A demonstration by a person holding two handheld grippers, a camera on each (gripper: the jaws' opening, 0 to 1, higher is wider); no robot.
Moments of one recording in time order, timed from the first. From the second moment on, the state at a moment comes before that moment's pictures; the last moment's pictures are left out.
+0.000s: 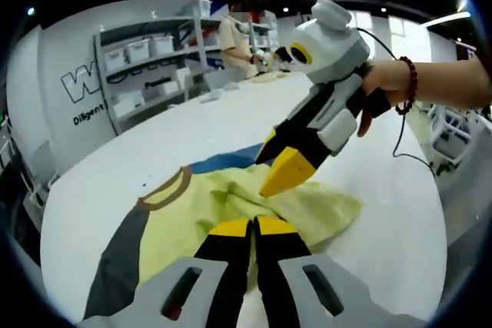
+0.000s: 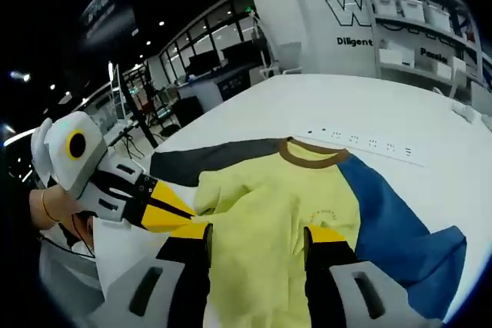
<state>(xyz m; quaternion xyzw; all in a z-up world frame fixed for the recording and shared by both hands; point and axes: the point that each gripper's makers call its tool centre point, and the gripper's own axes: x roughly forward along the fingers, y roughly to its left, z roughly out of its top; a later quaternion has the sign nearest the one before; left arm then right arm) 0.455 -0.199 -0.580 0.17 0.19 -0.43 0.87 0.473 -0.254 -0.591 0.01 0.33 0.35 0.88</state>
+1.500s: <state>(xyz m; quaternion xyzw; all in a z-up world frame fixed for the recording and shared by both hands) 0.331 -0.118 -0.618 0.21 0.36 -0.48 0.78 0.362 -0.332 -0.642 0.03 0.40 0.26 0.88</state>
